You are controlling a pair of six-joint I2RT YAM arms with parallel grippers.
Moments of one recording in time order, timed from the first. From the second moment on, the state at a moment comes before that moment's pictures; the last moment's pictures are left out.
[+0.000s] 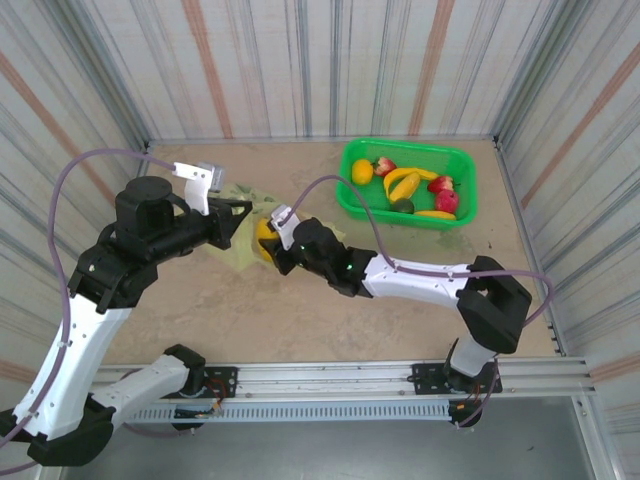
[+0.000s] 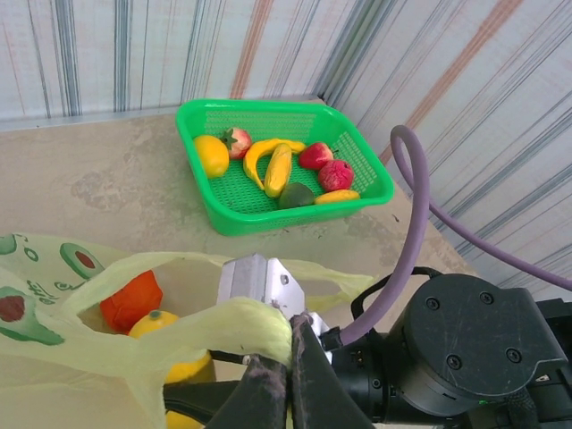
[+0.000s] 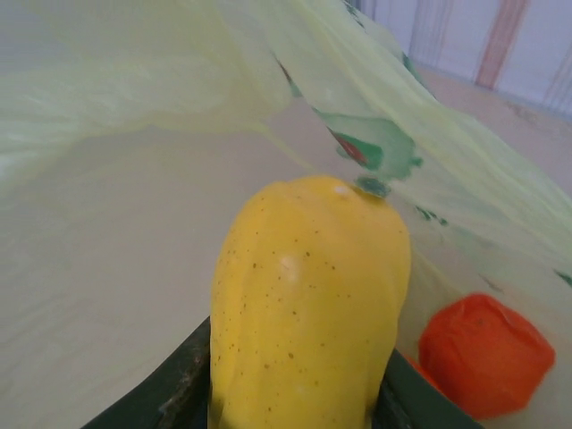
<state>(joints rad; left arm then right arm) -0.50 0.92 1.39 -0.84 0.26 -0.29 1.06 1.65 1.09 0.23 0.13 0.14</state>
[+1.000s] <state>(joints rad) -0.50 0.92 1.39 -0.84 0.27 -0.31 0.98 1.84 1.31 0.15 -0.01 -0.02</state>
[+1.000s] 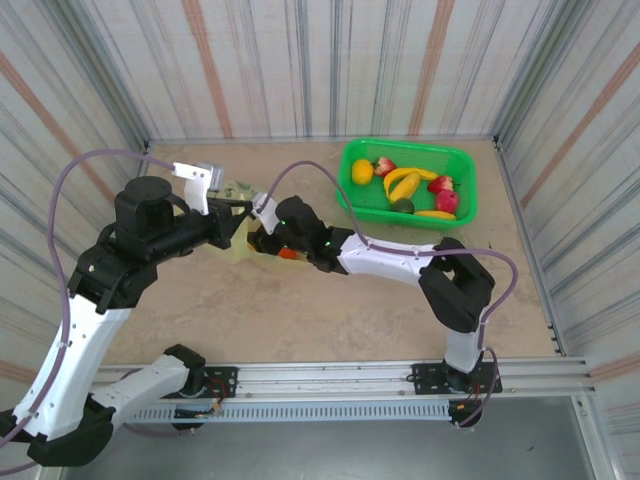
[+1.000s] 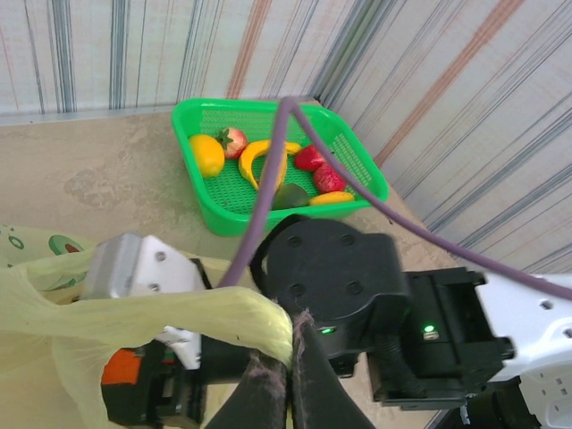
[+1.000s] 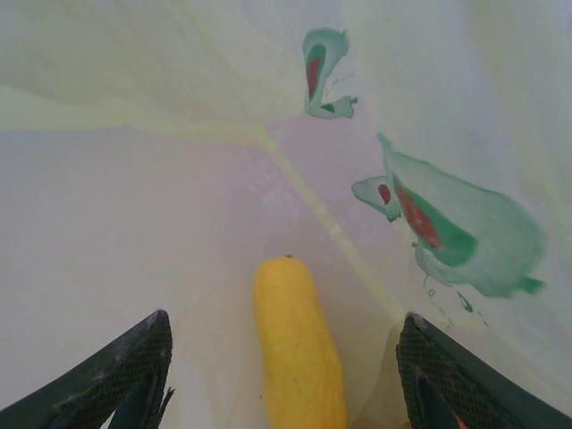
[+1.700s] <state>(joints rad) -0.50 0.91 1.39 -0.84 0.27 -0.31 0.93 1.58 1.16 0.08 -0.12 0.04</state>
